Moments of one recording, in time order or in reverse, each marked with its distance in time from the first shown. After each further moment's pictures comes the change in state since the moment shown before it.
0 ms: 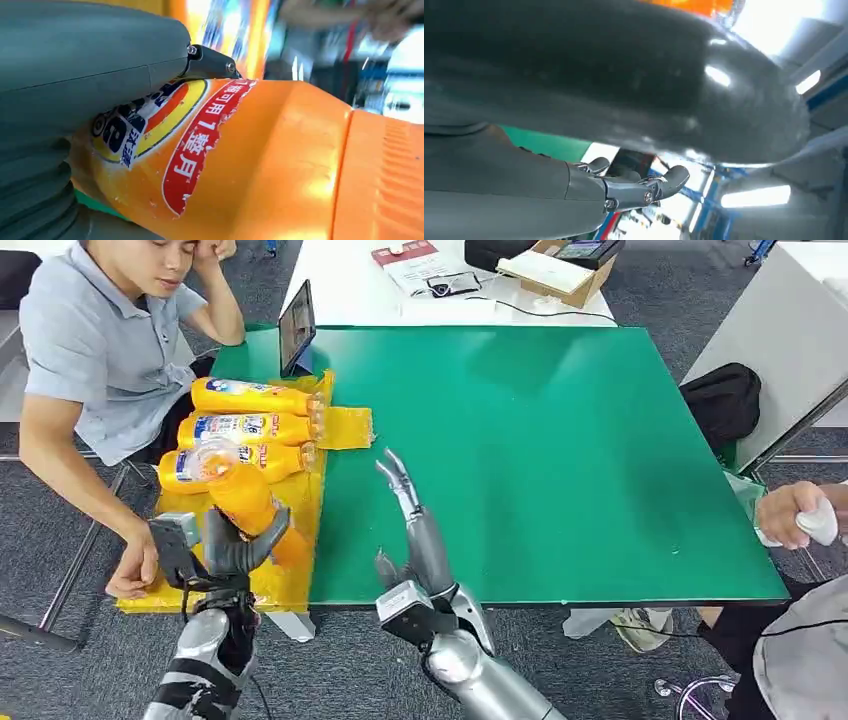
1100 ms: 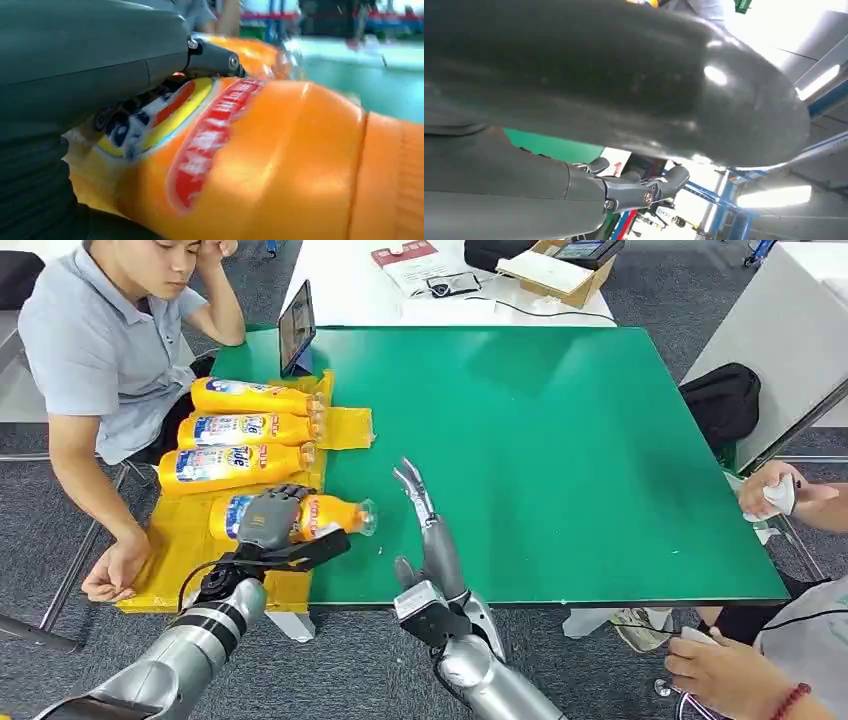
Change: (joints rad) left arm -0.368 0.041 -0.112 0.699 -1.145 0.040 0.218; right arm 0.034 -0.026 -0.030 0.002 -0.028 0.043 0.000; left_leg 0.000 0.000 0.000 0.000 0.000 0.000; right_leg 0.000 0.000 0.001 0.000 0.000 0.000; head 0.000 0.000
